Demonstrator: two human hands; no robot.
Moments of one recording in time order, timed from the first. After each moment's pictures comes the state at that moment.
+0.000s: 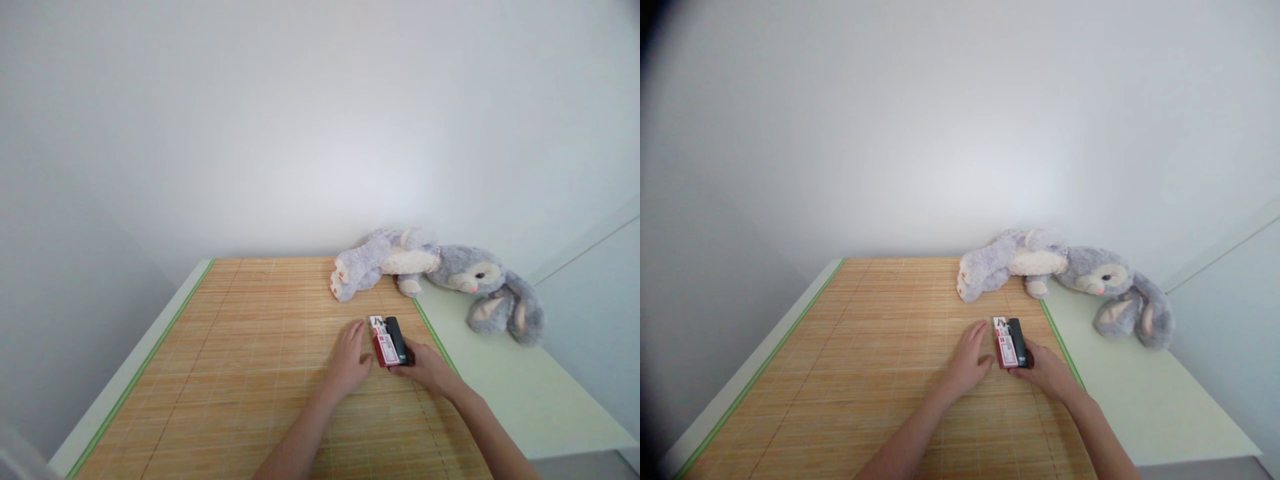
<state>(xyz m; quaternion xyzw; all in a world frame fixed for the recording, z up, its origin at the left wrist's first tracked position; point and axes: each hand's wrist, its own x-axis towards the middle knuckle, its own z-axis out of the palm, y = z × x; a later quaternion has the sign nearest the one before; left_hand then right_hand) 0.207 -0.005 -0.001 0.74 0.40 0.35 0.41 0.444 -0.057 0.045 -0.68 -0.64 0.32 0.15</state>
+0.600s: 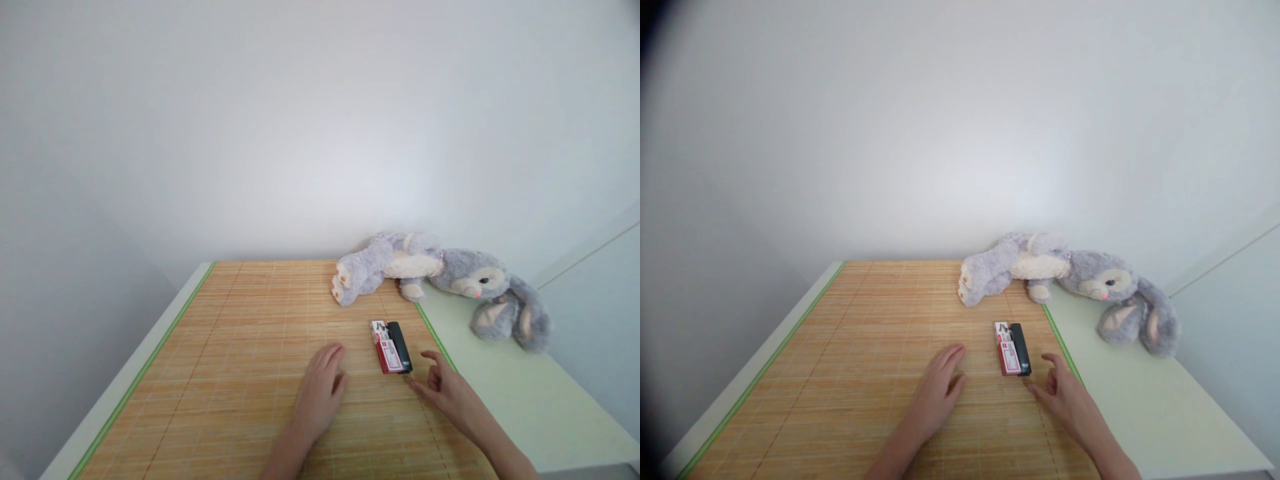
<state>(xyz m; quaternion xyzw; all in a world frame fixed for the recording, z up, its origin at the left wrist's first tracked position) 0.125 -0.038 0.003 0.82 0.45 0.26 0.25 0.455 -0.105 0.026 -0.74 -0.59 0.26 0.20</state>
